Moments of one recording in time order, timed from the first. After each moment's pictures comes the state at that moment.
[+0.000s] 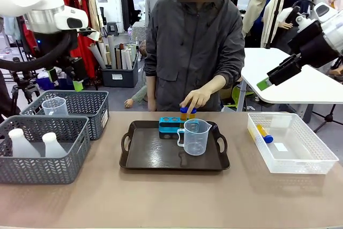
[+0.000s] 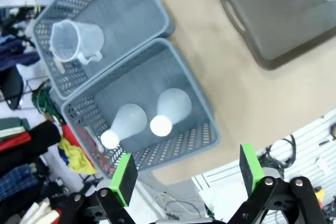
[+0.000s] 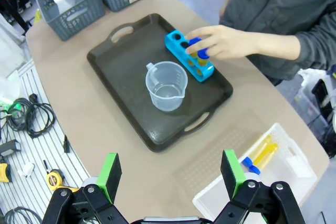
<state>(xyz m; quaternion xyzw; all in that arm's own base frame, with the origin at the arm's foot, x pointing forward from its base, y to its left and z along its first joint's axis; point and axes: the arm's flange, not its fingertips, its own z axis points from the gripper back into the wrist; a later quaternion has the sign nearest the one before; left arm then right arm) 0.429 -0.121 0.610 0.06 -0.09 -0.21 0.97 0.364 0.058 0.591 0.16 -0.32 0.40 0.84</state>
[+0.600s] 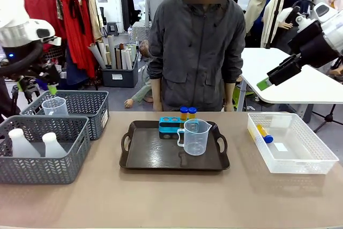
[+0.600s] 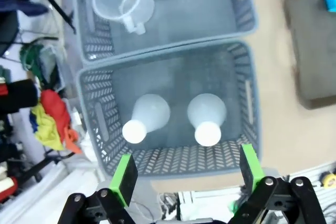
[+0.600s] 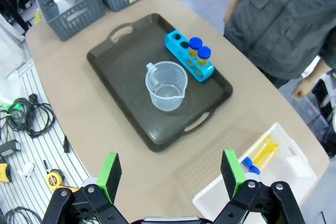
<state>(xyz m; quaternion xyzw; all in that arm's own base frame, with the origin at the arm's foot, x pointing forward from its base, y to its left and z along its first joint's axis) 0.448 -0.012 0.575 0.04 -0.12 -0.04 0.99 0.364 0.058 0.591 0.16 -0.32 0.40 0.84</state>
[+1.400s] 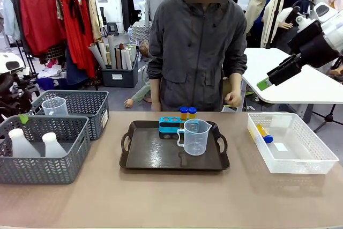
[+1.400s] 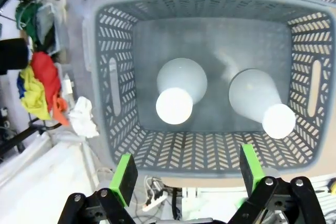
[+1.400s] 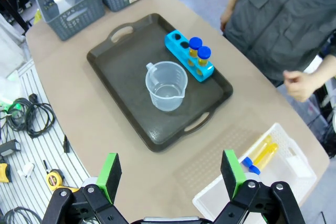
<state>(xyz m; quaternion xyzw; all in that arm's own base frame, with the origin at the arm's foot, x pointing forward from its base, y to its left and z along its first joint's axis) 0.421 0.069 0.497 0.04 -0.08 0.03 1.00 0.364 0.058 0.591 0.16 -0.32 0.40 0.84</state>
